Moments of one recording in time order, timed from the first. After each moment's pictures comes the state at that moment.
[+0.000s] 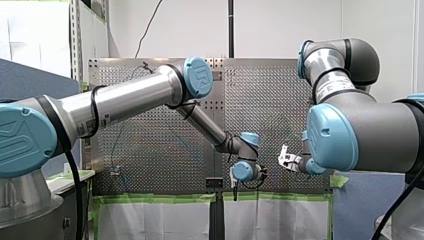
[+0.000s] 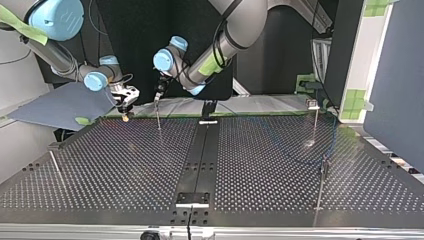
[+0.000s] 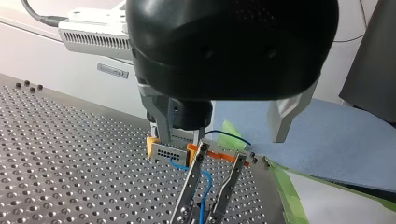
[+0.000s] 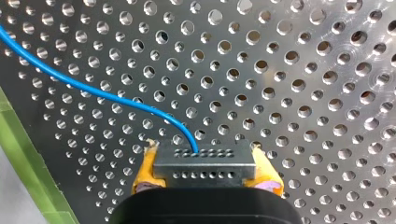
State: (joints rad) left arm -0.81 -2.77 -1.01 -2.74 -1.83 -1.81; right arm 1.67 -0.56 1.46 -0.70 1.20 1.85
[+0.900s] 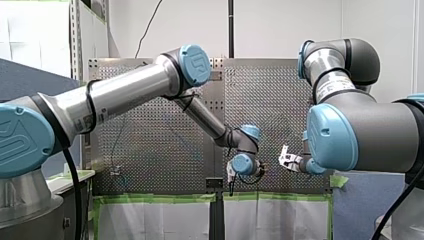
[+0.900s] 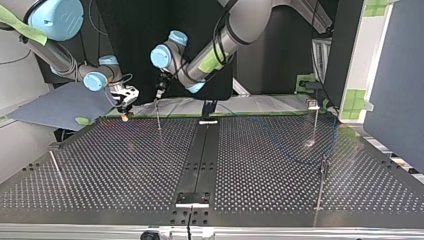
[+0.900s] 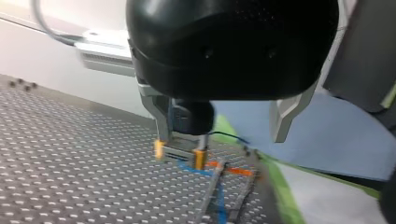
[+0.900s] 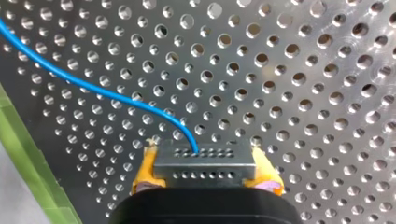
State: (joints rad) left arm -0.83 -2.68 -1.10 -2.78 -1.89 -1.78; right arm 1.66 -0.56 1.46 -0.69 1.21 1.85
